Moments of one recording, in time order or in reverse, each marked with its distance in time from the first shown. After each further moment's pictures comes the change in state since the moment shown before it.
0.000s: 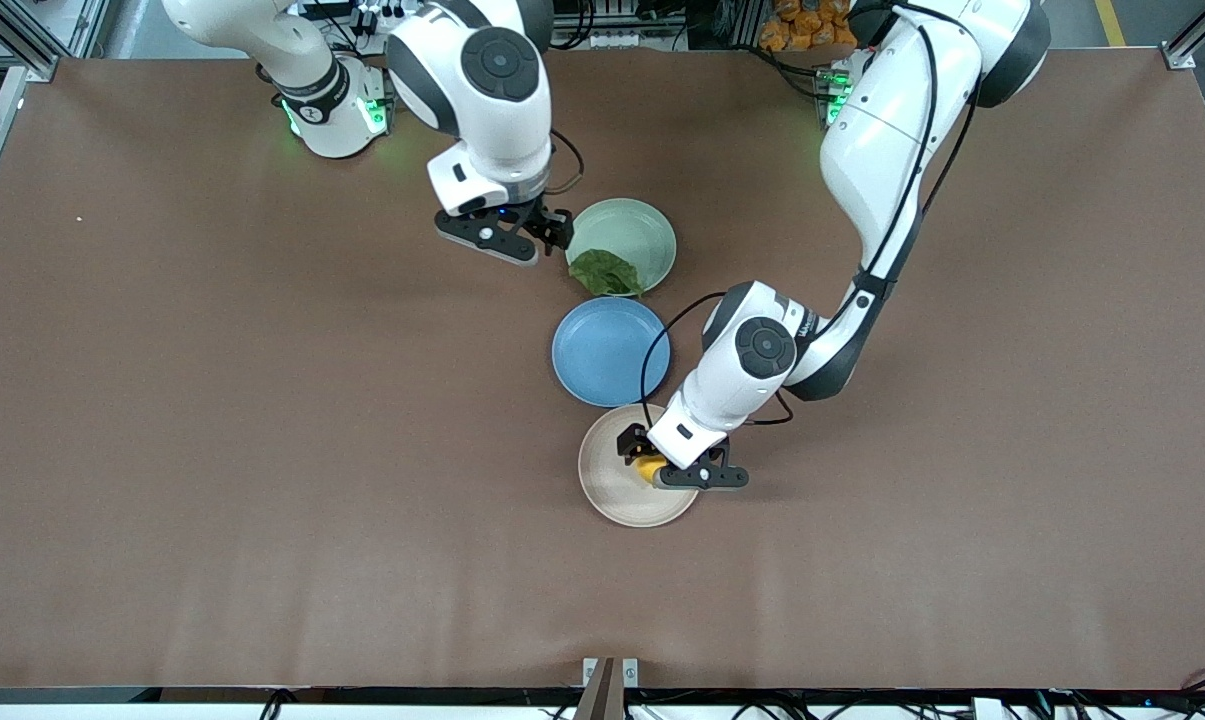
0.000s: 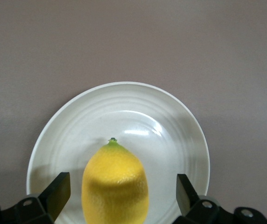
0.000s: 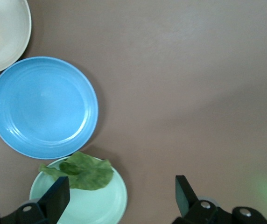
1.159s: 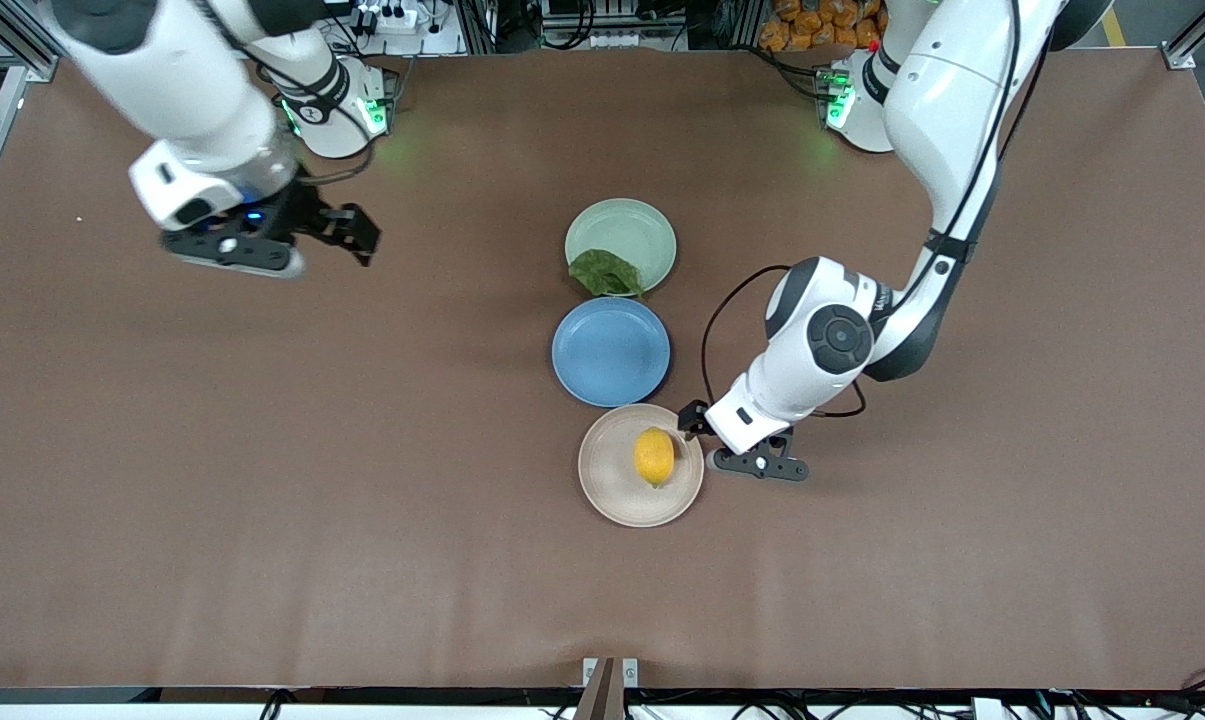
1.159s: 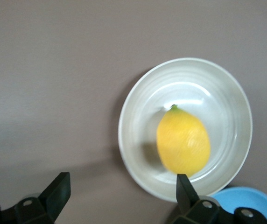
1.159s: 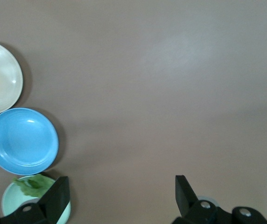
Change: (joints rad) left arm 0.098 -0.193 -0.011 -0.169 -0.002 -0.160 0.173; right arm -0.353 -0.250 -0.001 0.017 0.013 -0.189 -0.515
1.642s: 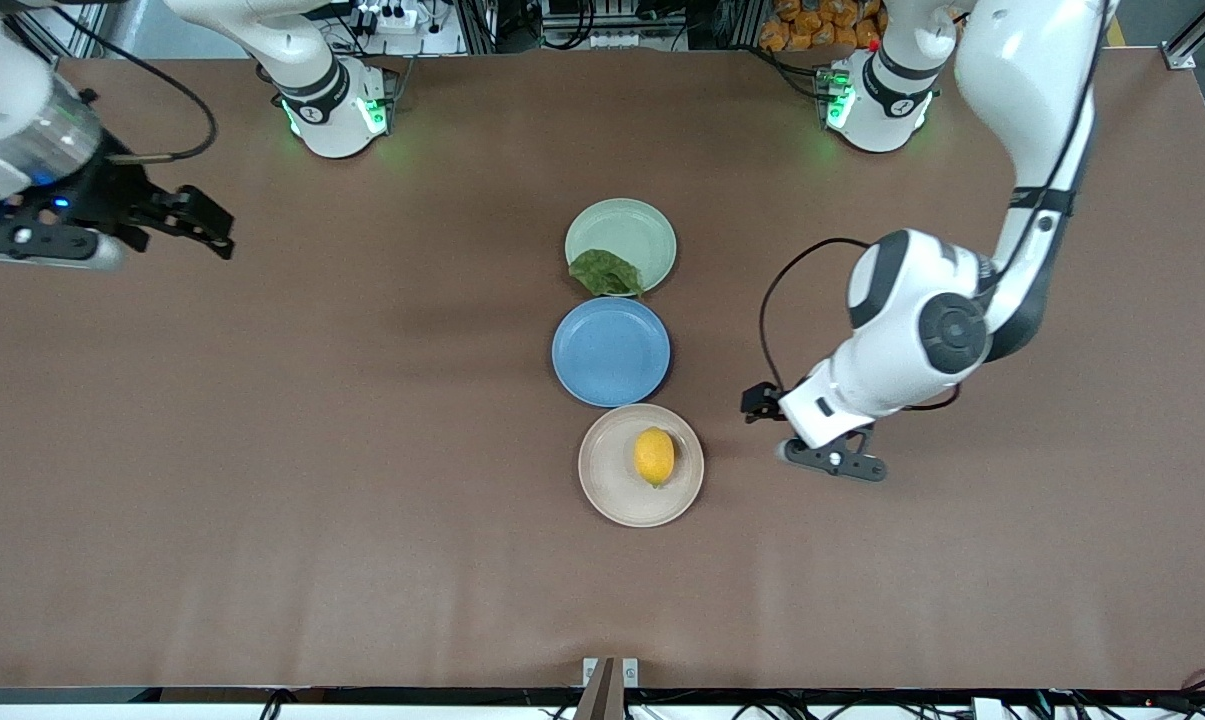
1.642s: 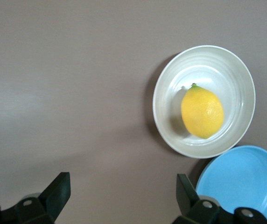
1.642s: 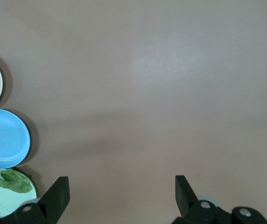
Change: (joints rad) left arm 0.089 -0.130 0.001 -0.022 -0.047 -0.210 0.179; right arm -0.242 -0.016 -0.002 0.148 0.002 -0.169 -0.358
